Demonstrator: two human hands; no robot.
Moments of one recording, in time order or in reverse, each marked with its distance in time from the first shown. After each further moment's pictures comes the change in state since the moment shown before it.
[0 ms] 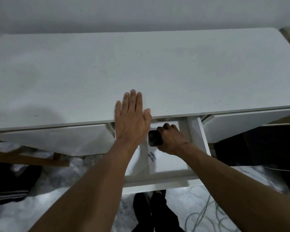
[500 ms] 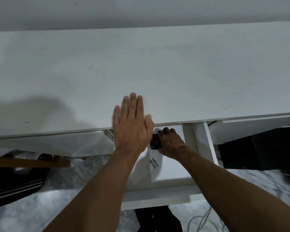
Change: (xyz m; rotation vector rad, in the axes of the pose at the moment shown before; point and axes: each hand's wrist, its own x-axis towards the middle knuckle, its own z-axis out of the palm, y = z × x) left_hand 0.003 0.001 0.007 0.008 0.037 -0.002; right_hand 0.043 0.013 0.029 0.013 -0.064 0.008
